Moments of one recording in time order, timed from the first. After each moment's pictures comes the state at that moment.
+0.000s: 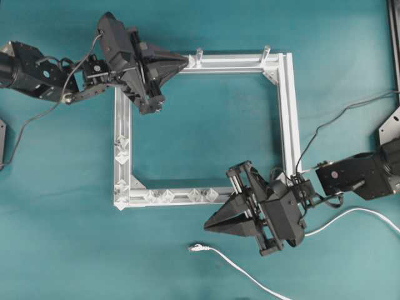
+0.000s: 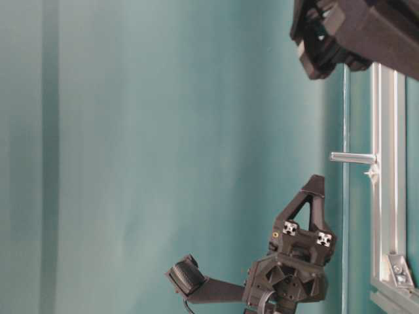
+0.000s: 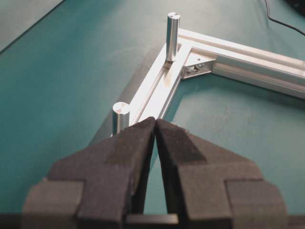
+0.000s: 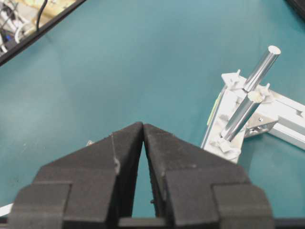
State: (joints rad) left arm 0.28 0.16 0.84 -0.11 -0.78 0.00; right arm 0.28 0.16 0.83 -0.11 -0.78 0.00
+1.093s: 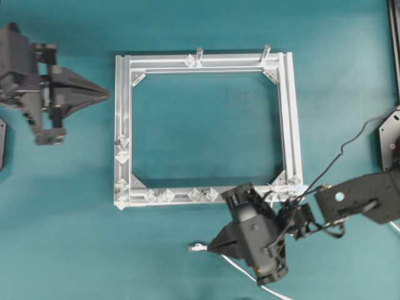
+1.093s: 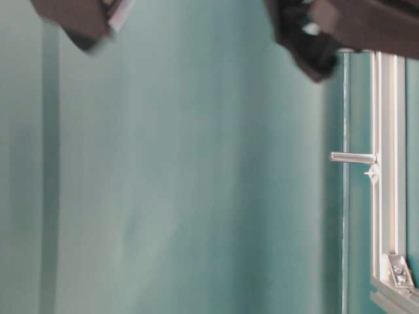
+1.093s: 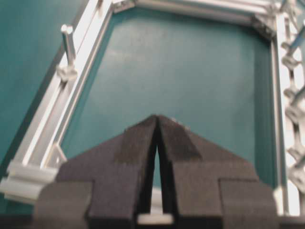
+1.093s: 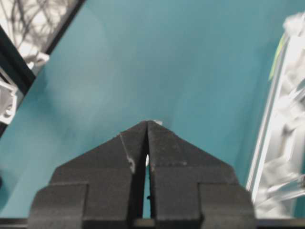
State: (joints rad) left arm 0.17 -0.68 1.16 -0.07 -0.10 0.00; right arm 0.40 0.08 0.62 0.09 -0.13 0.12
